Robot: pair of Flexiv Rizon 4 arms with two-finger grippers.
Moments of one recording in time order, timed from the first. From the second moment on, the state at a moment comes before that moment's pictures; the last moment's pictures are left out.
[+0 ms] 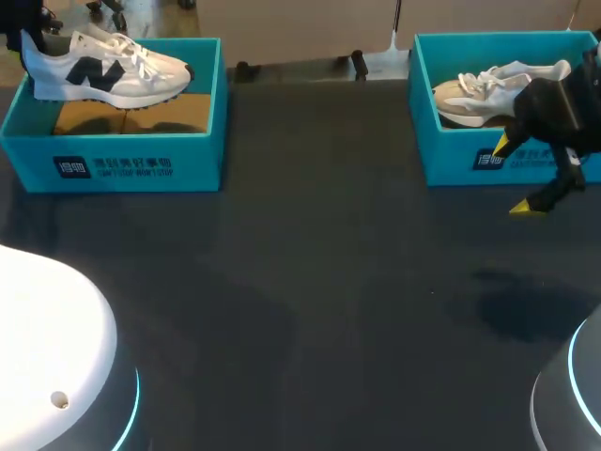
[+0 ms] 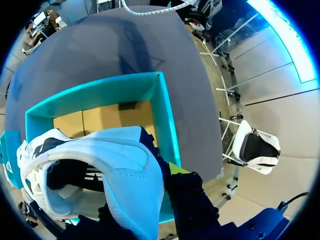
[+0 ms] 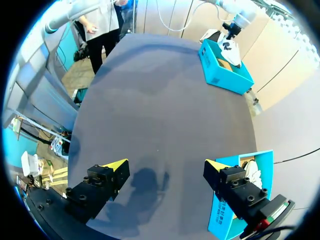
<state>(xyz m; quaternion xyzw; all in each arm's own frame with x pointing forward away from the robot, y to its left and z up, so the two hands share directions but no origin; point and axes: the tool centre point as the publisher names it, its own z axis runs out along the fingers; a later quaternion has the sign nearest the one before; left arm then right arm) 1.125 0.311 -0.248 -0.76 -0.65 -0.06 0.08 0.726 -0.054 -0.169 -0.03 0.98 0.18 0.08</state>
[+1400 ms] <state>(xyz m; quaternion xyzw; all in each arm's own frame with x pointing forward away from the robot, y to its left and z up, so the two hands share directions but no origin) 1.075 0.307 -0.314 -0.73 -0.68 -0.06 0.06 0.726 -0.054 -0.169 -0.03 0.98 0.18 0.08</state>
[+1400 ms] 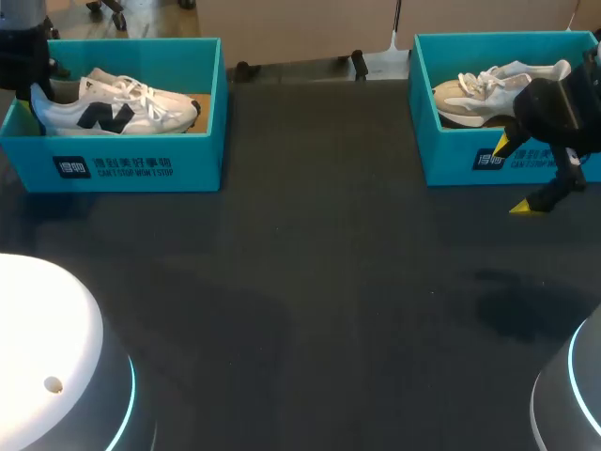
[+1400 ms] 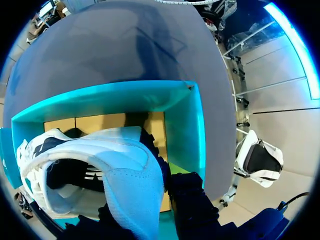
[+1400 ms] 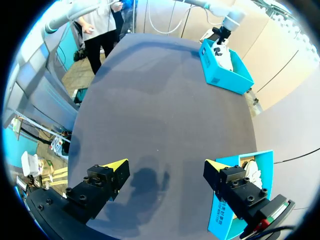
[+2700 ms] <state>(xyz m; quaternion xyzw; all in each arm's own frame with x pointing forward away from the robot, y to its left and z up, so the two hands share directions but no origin) 1.056 0.314 -0.389 -0.74 -0.67 -0.06 0.10 0.726 -0.054 -0.169 -0.03 0.98 0.18 0.08</state>
